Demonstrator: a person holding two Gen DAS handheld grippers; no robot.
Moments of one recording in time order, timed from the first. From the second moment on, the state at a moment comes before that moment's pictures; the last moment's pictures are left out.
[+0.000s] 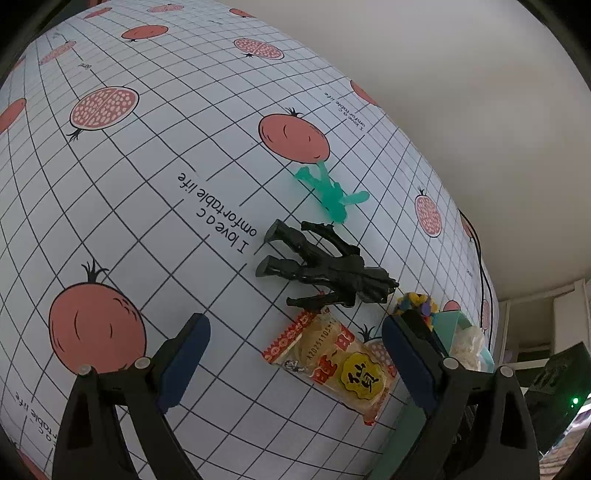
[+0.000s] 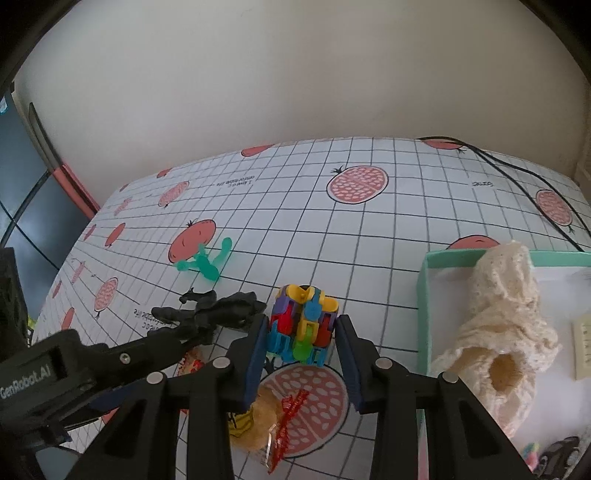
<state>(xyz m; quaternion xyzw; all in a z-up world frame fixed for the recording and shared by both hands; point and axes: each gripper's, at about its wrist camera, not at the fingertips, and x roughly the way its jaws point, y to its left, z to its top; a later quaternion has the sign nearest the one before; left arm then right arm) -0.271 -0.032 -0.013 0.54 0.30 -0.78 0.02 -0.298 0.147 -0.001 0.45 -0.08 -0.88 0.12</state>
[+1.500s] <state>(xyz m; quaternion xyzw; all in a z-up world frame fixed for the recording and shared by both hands) -0.275 0.055 -0.026 0.53 0.07 -0.84 0.07 -0.278 0.207 0.031 0.43 -0.12 -0.89 0.13</state>
